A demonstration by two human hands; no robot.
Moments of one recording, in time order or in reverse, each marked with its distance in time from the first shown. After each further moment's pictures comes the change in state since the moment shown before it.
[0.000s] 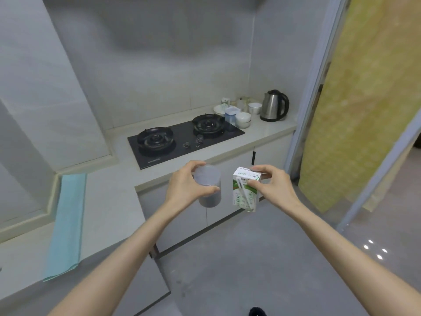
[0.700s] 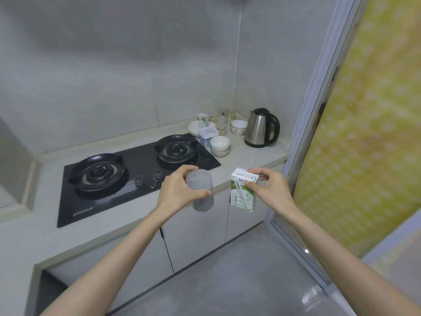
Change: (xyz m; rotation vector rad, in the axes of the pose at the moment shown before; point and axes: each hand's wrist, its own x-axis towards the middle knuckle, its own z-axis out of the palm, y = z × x) left_hand 0.348 0.031 0.189 -0.041 -0.009 -0.079; right_hand 0.362 0.155 -0.085 -0.016 0.014 0.046
